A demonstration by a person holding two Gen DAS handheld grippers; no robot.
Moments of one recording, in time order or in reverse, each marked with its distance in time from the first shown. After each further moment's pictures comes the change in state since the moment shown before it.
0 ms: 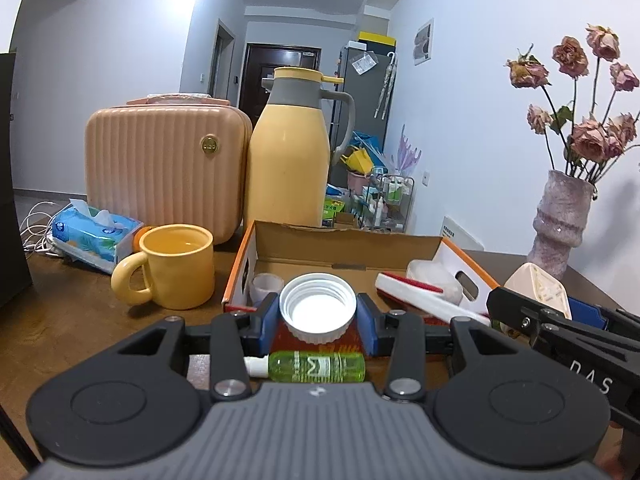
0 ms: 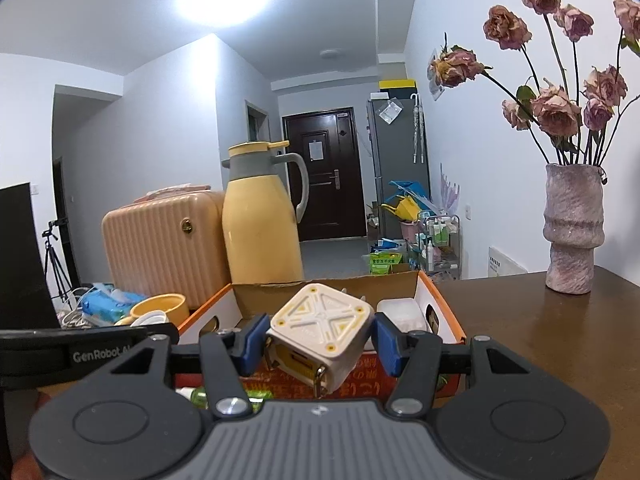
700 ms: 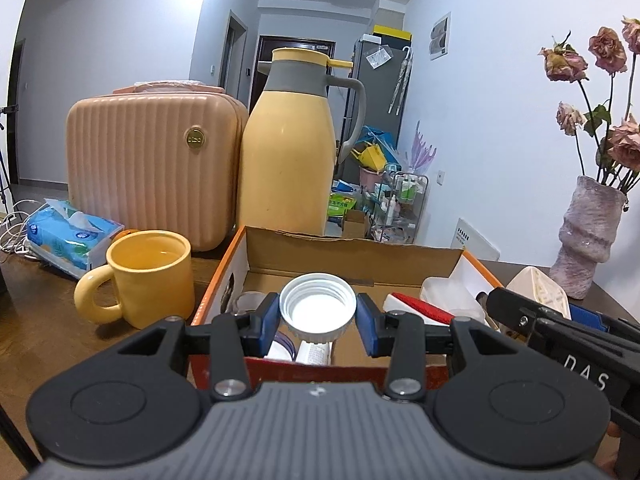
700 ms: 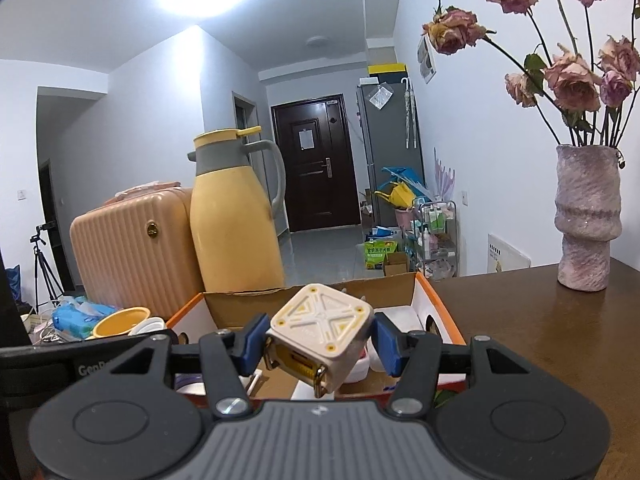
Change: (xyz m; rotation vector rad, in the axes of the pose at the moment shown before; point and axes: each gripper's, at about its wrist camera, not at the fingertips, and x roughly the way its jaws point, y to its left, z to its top) left arm 0.068 -0.012 0.019 -0.027 0.018 0.037; right arm 0.072 -0.022 0.016 0.034 0.039 -0.014
